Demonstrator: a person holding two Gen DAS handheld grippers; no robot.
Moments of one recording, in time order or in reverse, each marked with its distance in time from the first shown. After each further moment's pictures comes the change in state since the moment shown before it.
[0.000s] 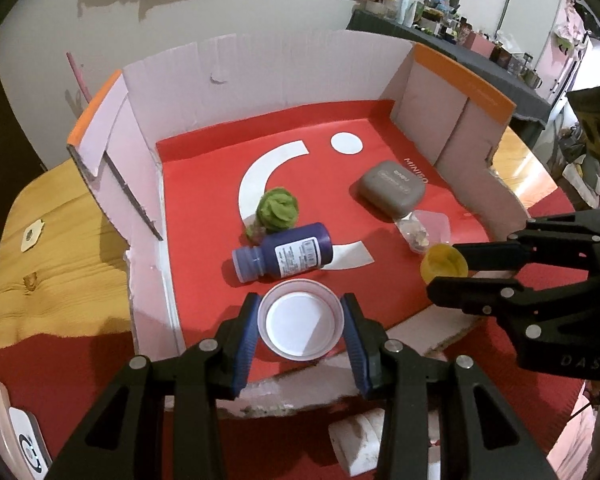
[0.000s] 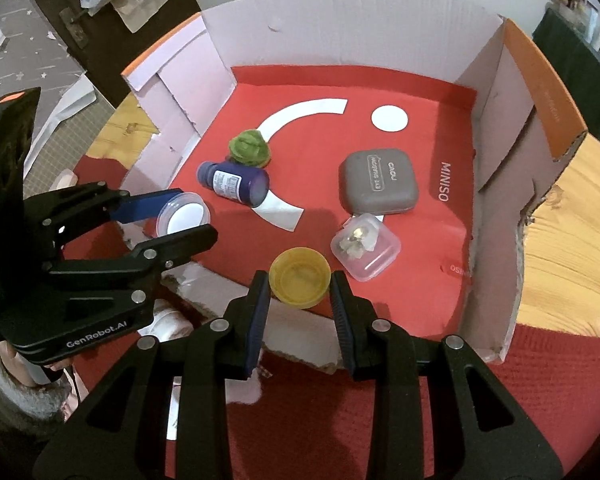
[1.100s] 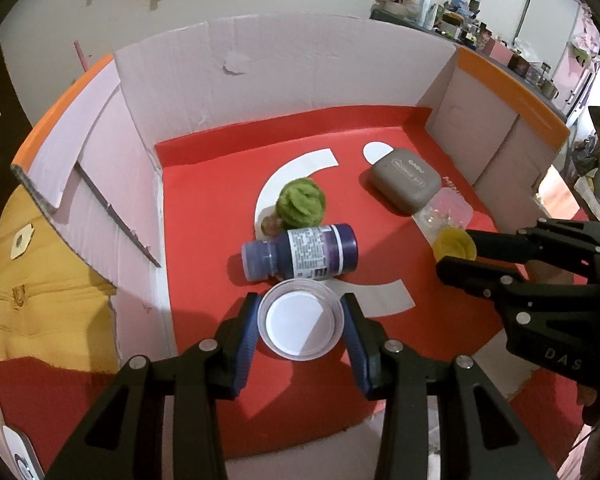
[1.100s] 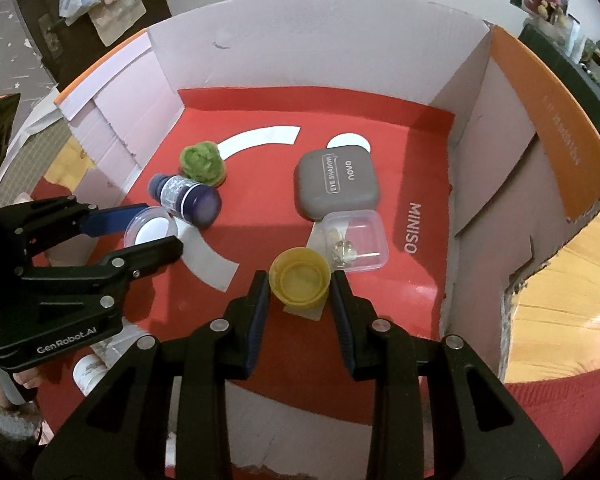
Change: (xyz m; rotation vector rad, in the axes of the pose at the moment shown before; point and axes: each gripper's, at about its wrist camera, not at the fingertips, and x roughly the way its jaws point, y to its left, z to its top) left arm 0.027 0.016 0.017 -0.044 0.002 0.028; right arm 0.014 -0.033 0.011 0.008 -0.097 -0.119
